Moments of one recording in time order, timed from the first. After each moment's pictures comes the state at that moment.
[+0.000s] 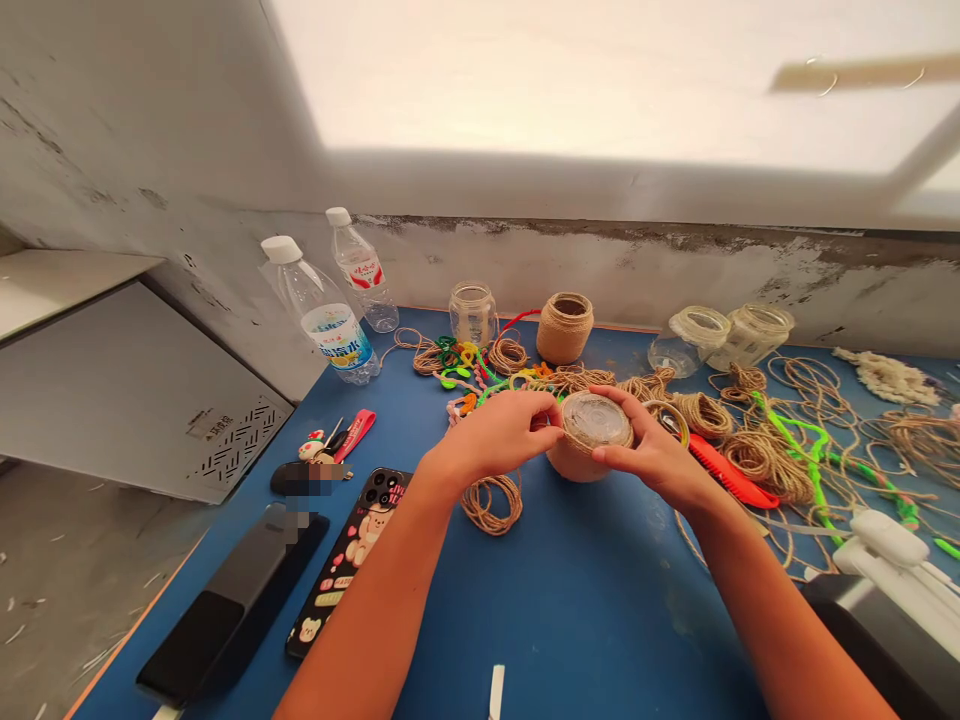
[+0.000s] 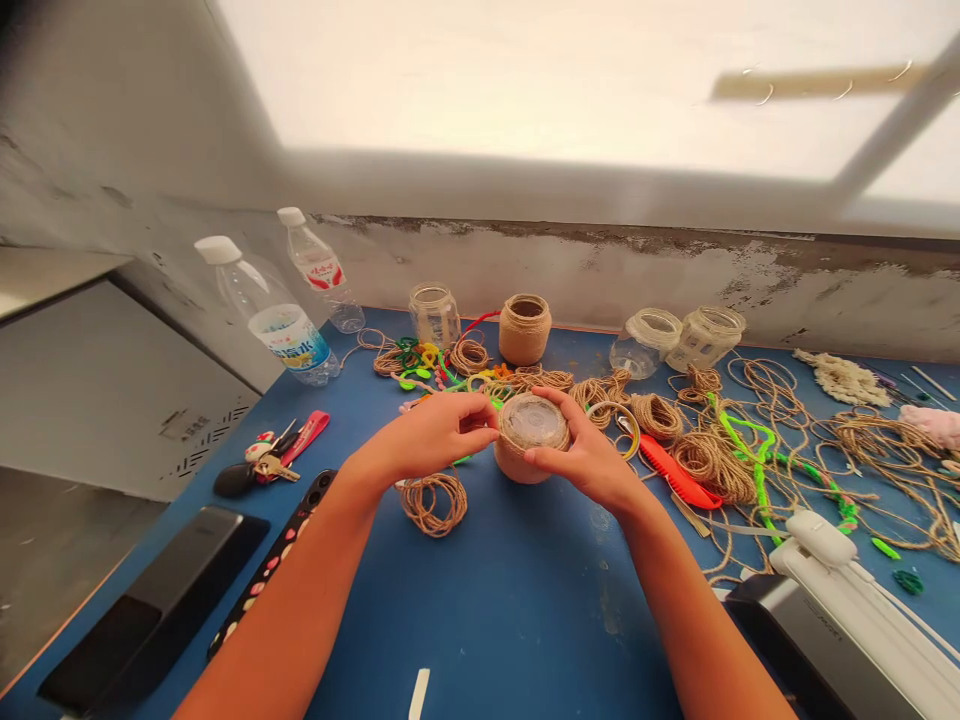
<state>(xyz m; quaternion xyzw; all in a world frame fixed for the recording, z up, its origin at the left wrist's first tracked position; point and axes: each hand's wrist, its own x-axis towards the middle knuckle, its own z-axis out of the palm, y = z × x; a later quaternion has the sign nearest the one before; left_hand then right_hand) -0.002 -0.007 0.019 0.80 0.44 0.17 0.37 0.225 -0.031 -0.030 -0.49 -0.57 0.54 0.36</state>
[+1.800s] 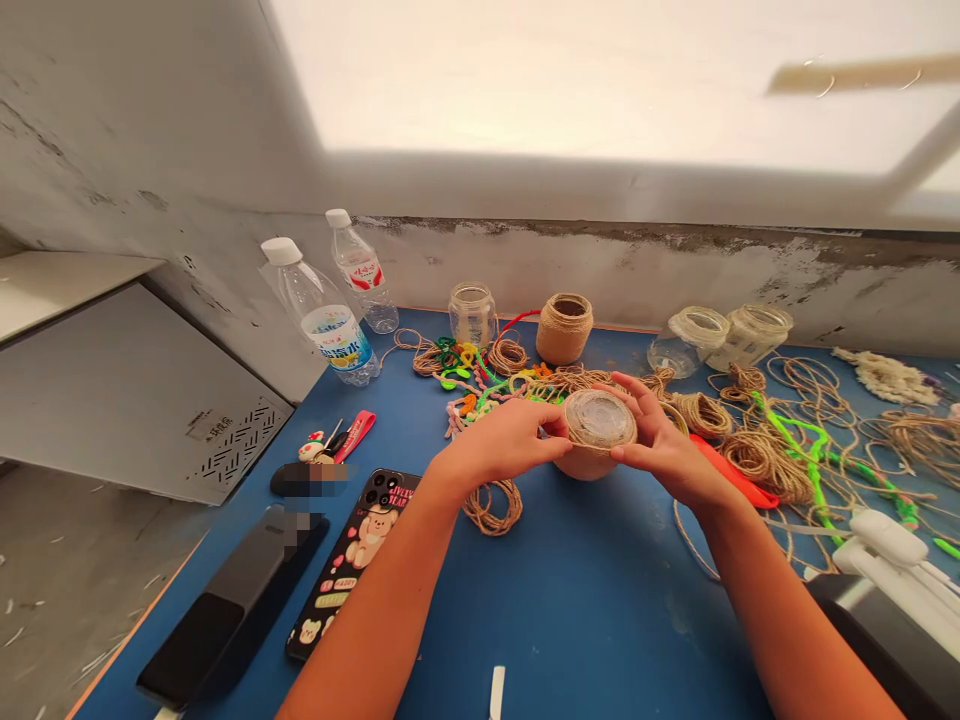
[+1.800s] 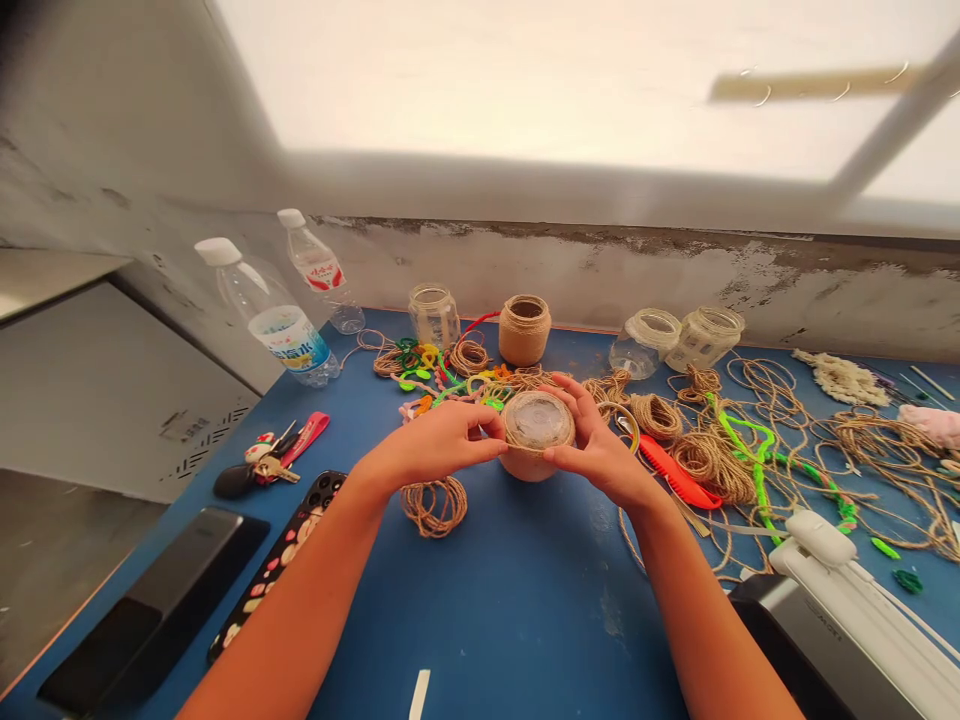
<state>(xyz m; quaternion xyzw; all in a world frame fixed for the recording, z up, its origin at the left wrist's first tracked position) 0.003 -0.006 0.008 0.80 0.40 0.17 0.42 0.236 -0.027 -0.032 -0.43 -0.55 0.59 0.41</state>
